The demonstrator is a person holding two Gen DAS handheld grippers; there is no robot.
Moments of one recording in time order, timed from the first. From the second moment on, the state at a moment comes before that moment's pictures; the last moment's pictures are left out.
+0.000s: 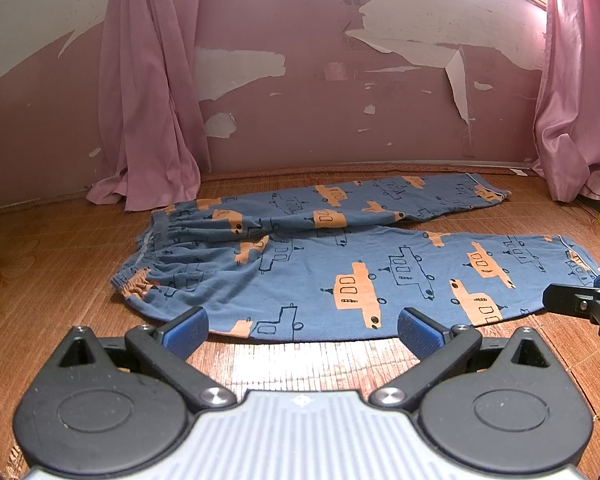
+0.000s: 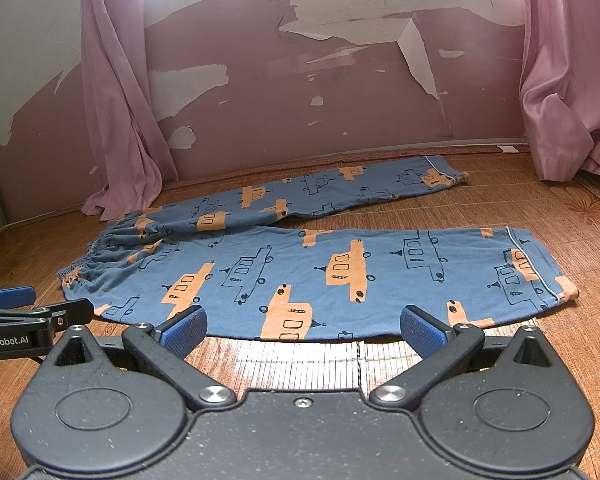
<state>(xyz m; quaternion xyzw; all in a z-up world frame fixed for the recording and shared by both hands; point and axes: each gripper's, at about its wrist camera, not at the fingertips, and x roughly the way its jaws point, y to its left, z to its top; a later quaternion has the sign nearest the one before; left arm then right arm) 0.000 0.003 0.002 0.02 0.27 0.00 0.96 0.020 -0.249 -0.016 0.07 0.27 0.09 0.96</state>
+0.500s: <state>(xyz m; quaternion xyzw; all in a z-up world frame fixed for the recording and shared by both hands) 0.002 0.004 0.001 0.01 0.28 0.00 0.96 0.019 -0.249 -0.015 0.07 0.27 0.09 0.96</state>
